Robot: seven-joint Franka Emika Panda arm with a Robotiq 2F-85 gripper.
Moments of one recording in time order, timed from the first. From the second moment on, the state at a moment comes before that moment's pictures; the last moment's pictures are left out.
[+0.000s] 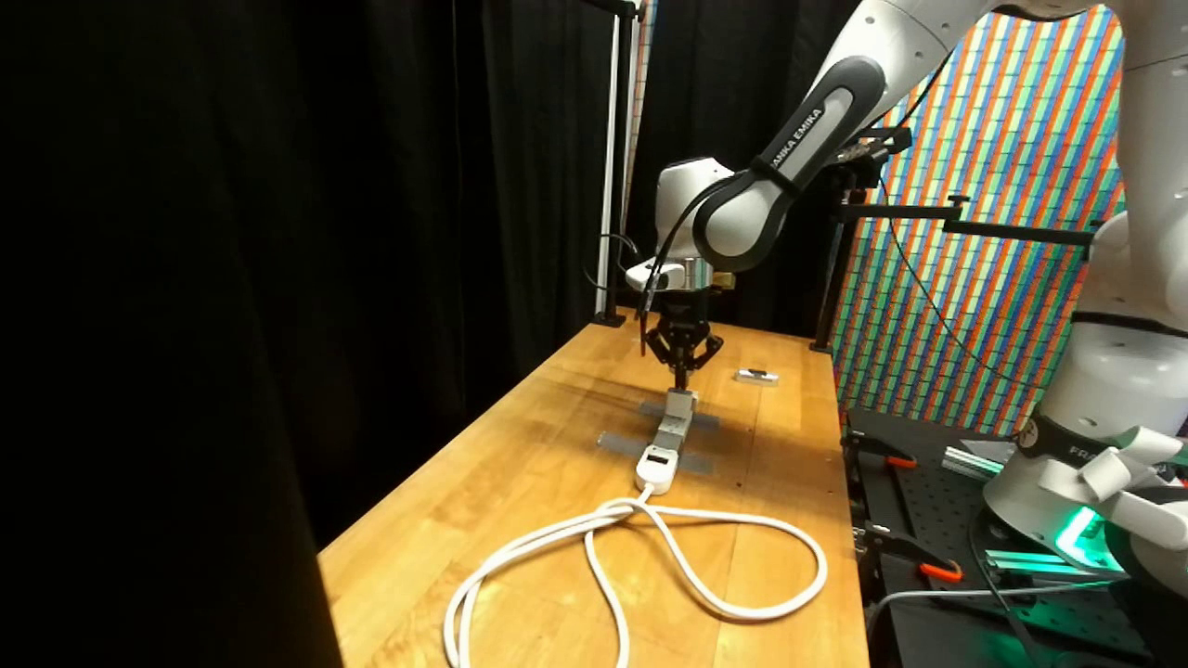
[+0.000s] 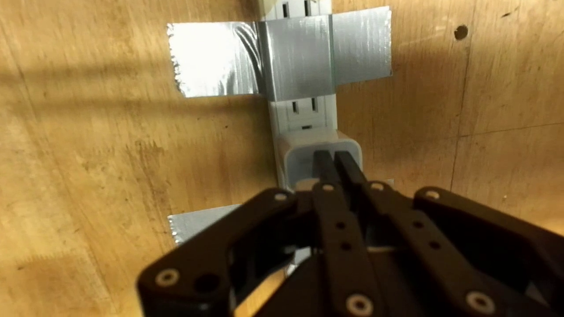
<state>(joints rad) -0.13 0.29 0.03 -2.30 -0.08 2.50 -1.53</state>
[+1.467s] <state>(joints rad) -0.14 0.31 0.05 -2.30 0.00 2.50 -1.64</state>
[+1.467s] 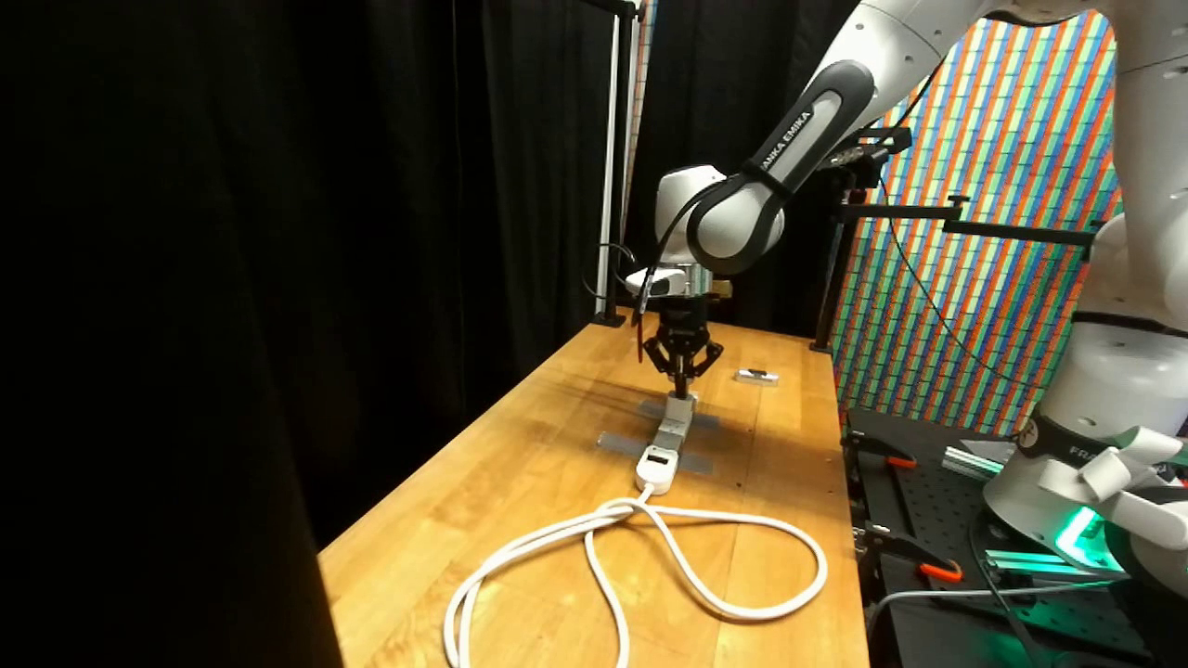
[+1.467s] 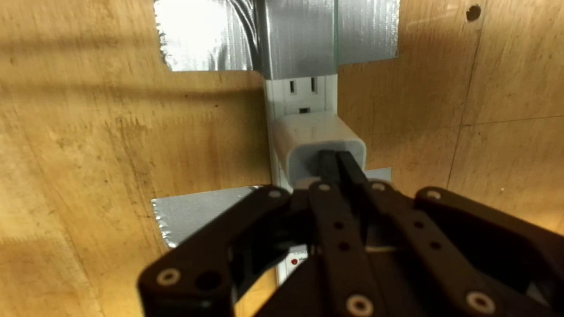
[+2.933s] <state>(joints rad) -0.14 0.36 0.05 -2.21 0.00 2.37 -1.66</state>
